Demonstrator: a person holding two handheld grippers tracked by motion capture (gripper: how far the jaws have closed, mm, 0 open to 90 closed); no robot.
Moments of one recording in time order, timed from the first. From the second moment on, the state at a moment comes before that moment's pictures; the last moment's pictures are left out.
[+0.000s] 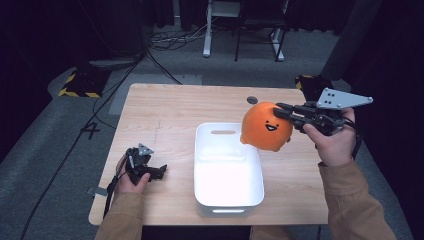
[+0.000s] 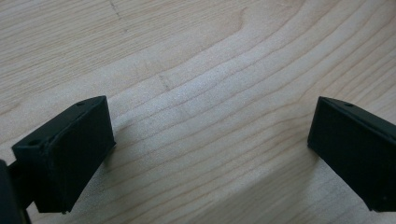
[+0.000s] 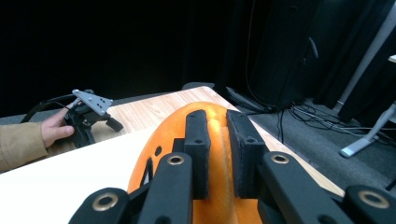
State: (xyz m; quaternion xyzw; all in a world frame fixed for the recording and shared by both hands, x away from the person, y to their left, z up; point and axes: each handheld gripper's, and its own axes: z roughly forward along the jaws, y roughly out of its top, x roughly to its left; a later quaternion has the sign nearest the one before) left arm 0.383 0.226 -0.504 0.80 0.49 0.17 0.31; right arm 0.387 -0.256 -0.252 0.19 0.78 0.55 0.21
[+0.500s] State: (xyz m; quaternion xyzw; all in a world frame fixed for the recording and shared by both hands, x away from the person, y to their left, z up) left arm 0.383 0.226 -0.504 0.80 0.49 0.17 0.31; right arm 0.394 -0.229 -0.257 0.18 0.79 0.56 0.18
